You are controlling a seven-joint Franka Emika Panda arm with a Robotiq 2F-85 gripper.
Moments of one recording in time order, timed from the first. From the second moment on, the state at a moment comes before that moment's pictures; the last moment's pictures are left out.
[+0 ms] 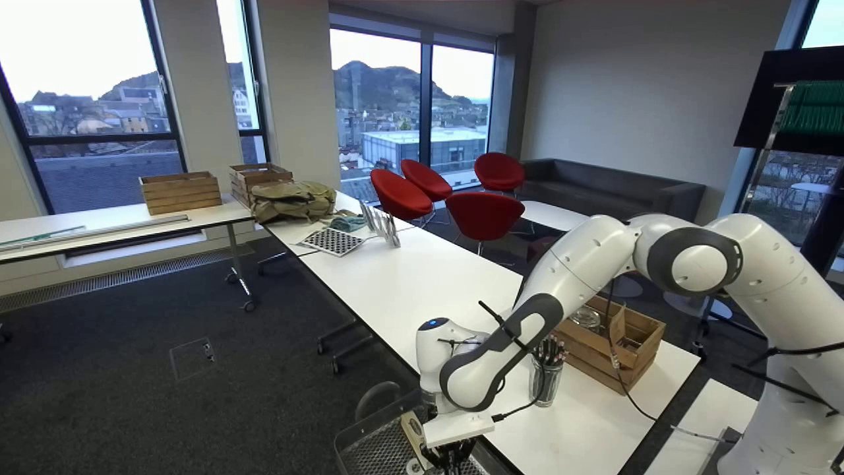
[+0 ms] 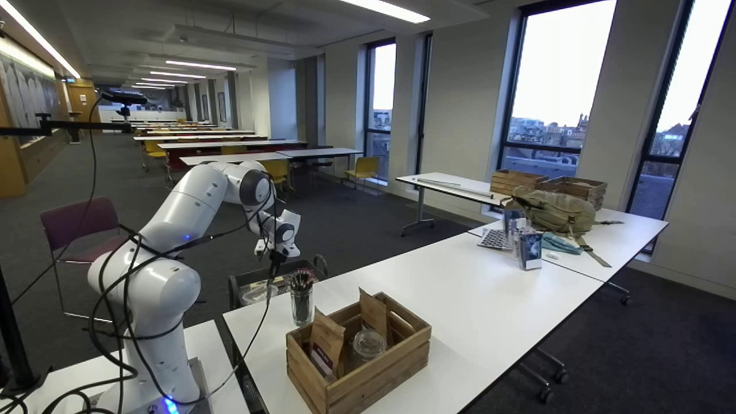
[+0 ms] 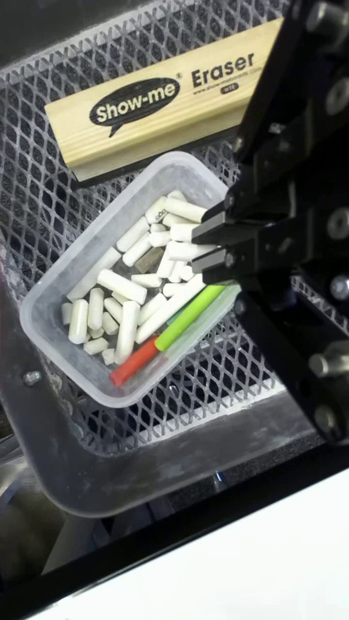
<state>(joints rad) 0.59 0.81 0.18 -1.69 0.18 2.31 1.02</state>
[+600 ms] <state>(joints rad) 0.64 0.66 0.16 -1.79 0.07 2.26 1.20</state>
